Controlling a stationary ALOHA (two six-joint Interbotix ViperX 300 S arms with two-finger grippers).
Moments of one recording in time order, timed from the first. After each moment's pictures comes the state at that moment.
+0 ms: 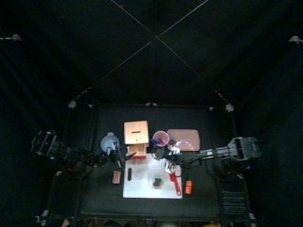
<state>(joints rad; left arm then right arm) -0.19 -0.20 1.14 -0.72 -1.00 0.74 -0.11 -0.23 0.75 -0.24 0.76 0.62</state>
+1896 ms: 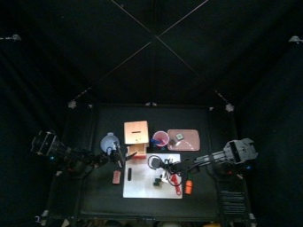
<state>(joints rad) -0.19 -0.20 1.13 -0.72 -1.00 0.74 0.24 0.08 0.44 -0.19 0.73 0.62</state>
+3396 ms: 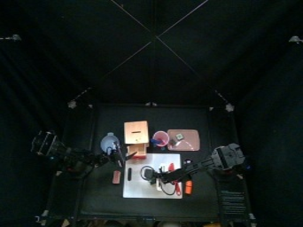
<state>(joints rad) -0.19 -0.20 1.13 -0.74 -1.00 0.73 0.25 0.24 0.36 -0.28 0.70 0.62</state>
